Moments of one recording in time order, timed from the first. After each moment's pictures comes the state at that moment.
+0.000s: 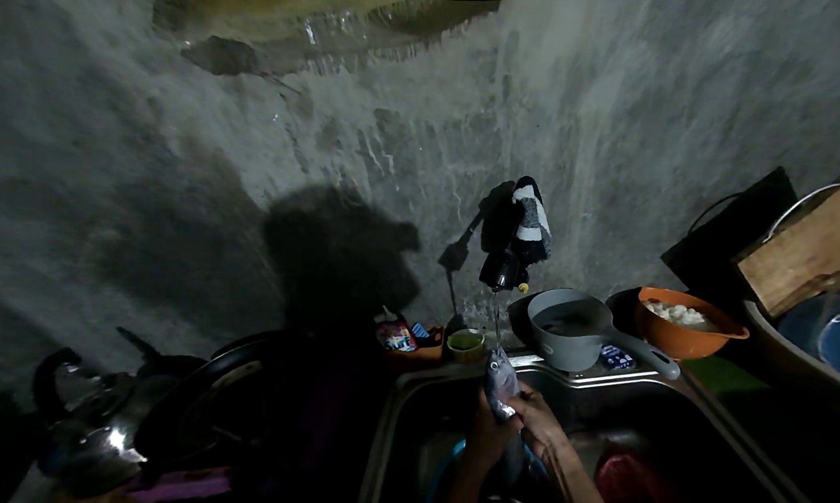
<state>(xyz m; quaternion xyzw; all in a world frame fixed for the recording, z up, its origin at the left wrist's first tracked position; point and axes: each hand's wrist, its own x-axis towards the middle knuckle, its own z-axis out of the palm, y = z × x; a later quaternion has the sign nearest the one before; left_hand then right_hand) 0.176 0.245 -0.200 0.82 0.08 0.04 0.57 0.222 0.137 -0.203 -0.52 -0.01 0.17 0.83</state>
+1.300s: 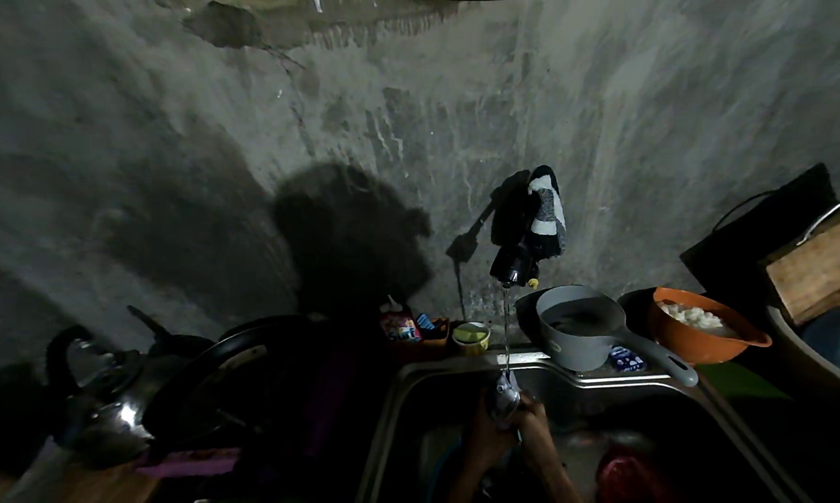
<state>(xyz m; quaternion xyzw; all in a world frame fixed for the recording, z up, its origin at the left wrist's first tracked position) 0.181 0.256 -0.219 0.88 0.14 -0.03 0.46 0.206 0.153 -0.220 -0.60 0.02 0.09 0.80</state>
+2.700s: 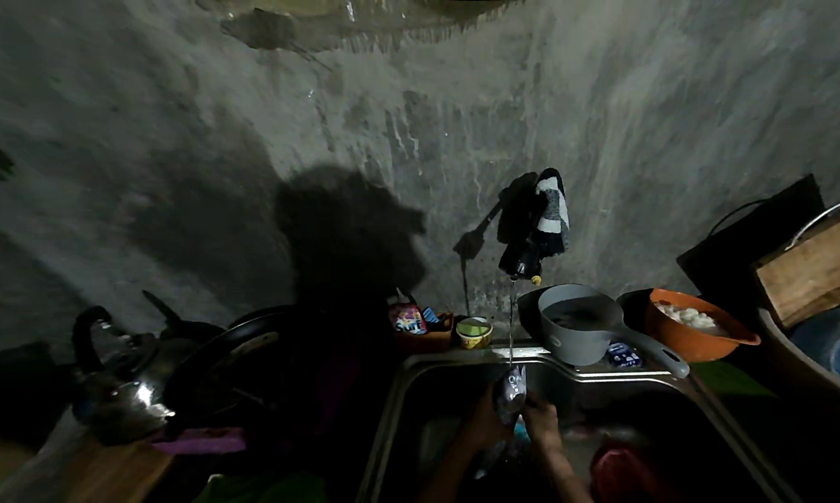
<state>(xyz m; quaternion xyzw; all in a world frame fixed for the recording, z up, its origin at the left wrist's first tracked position) 0.188 0.272 -0.213 0.91 0.08 -0.16 0.38 0.198 0.145 -0.215 -0.73 0.10 0.09 0.67</state>
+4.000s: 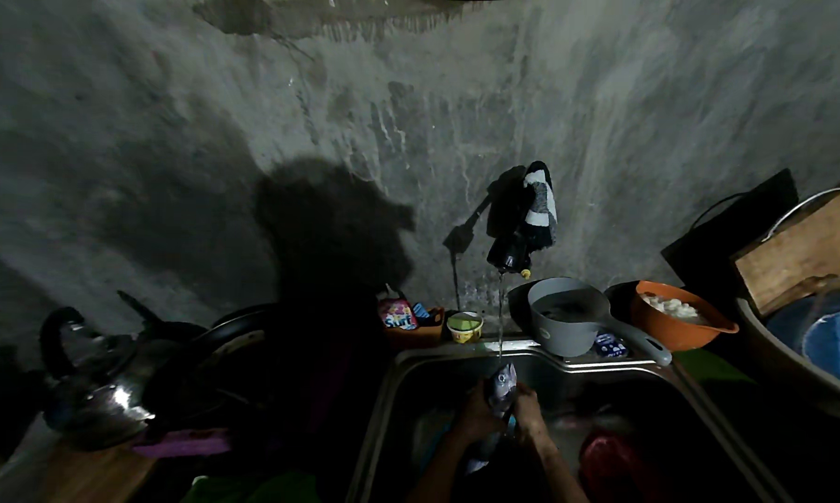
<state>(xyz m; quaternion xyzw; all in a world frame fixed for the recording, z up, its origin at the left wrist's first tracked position) 0.193 0.273 -0.236 0.89 0.08 -0.13 0.42 0.208 0.153 -0.229 -0.62 0.13 0.13 0.76</state>
